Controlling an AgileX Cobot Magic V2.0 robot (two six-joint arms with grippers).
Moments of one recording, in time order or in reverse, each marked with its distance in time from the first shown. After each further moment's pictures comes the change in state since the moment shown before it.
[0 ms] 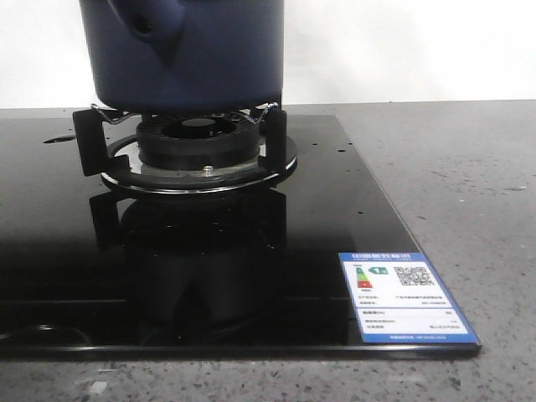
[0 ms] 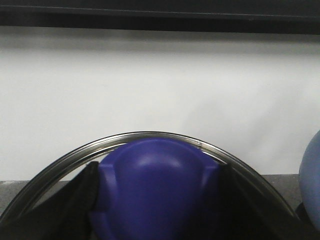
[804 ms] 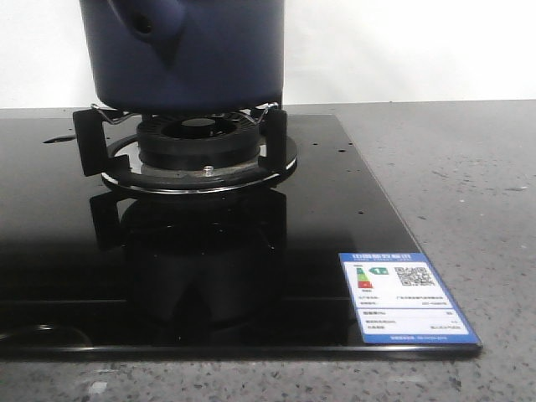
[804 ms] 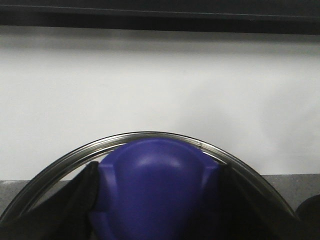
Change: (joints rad) left arm 0.001 0.000 0.000 -0.002 0.000 0.000; right arm 0.040 -0.029 0.260 -0.044 -0.804 -0.002
